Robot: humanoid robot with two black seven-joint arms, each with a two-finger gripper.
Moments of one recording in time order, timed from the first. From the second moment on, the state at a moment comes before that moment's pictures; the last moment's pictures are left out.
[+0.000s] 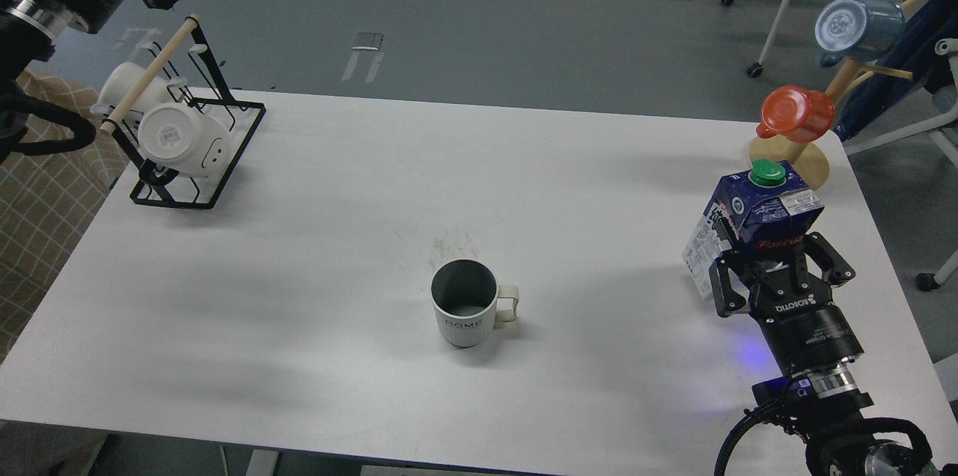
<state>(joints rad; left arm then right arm) -0.89 0.81 -0.70 -0.94 0.01 -0.49 -0.31 -0.16 -0.06 1.50 1.38 0.26 0.48 -0.30</state>
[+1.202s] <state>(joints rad) -0.90 0.90 -0.70 -0.99 0.01 -0.49 -0.28 0.08 0.00 1.04 1.17 0.23 0.49 -0.30</state>
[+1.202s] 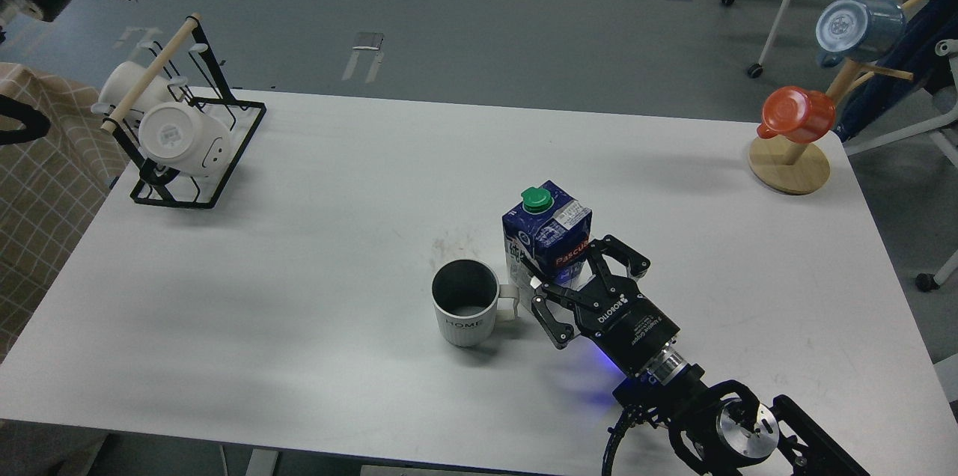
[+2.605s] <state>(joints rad) -0.90 0.90 -0.70 -1.01 0.02 -0.49 -0.28 -0.10 -0.11 1.13 1.22 0.23 0.49 -0.28</state>
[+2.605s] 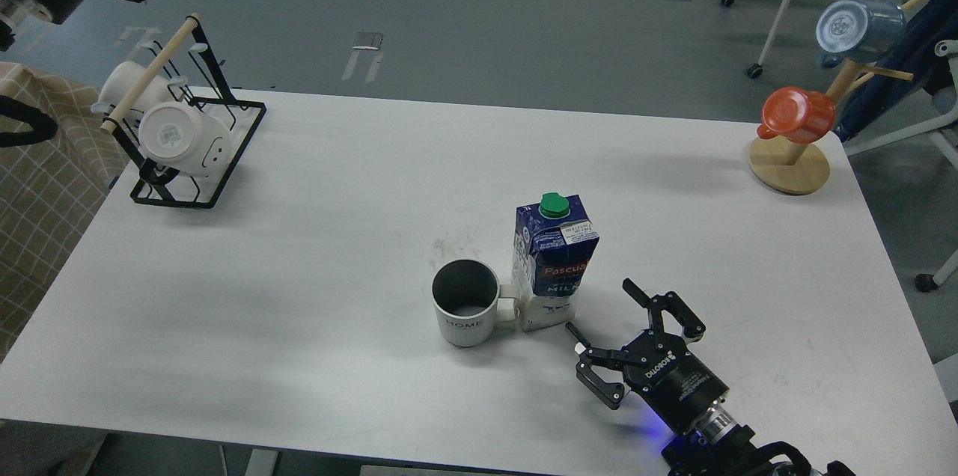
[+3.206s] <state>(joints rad) -0.89 0.92 -0.71 -1.02 0.02 -0.49 -0.28 0.03 -0.26 1.35 1.28 0.24 0.49 -0.28</state>
